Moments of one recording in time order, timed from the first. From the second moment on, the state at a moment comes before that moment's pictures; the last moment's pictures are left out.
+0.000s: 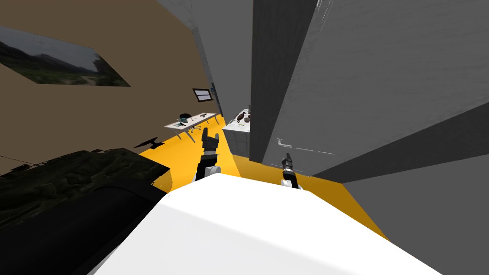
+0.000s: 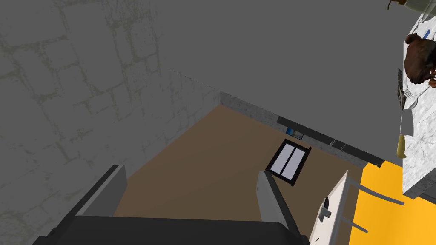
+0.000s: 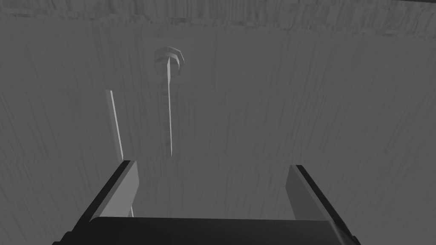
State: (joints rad) arm -0.02 -0.17 -0.05 -0.85 -0.18 -0.78 -0.02
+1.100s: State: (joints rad) arm -0.08 -0.19 -0.06 -0.66 -0.20 -0.81 -0.05
